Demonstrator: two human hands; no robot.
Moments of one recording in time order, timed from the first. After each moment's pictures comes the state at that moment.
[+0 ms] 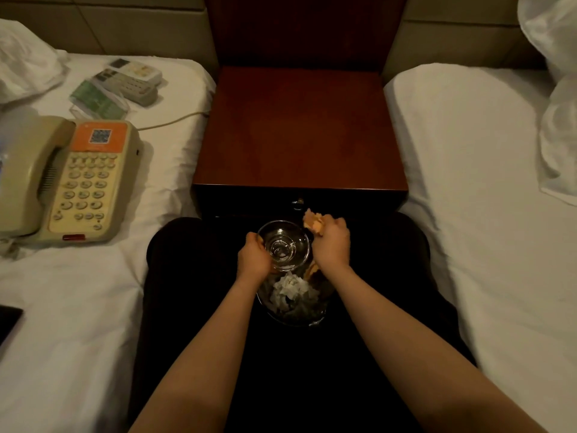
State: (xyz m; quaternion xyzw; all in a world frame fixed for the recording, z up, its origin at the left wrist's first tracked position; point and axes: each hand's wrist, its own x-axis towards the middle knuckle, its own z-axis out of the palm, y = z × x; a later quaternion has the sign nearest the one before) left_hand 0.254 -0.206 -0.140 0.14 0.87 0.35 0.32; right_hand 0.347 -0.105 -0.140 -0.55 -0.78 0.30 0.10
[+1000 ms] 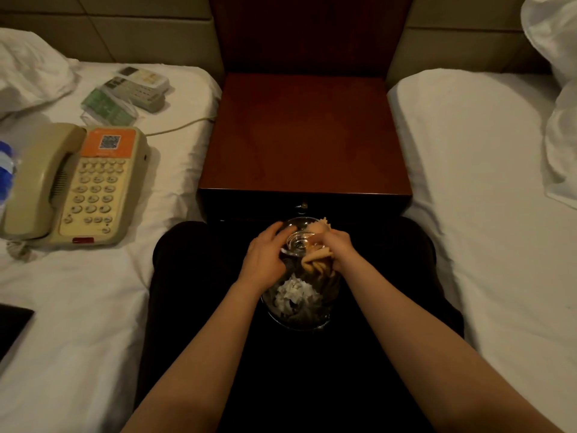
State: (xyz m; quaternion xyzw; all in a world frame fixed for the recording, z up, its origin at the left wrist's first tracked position) left_hand 0.249 -0.212 -0.127 0.47 0.83 0.18 0.22; right_hand 0.338 -0.089 -0.136 -0.61 -0.45 0.65 0.05
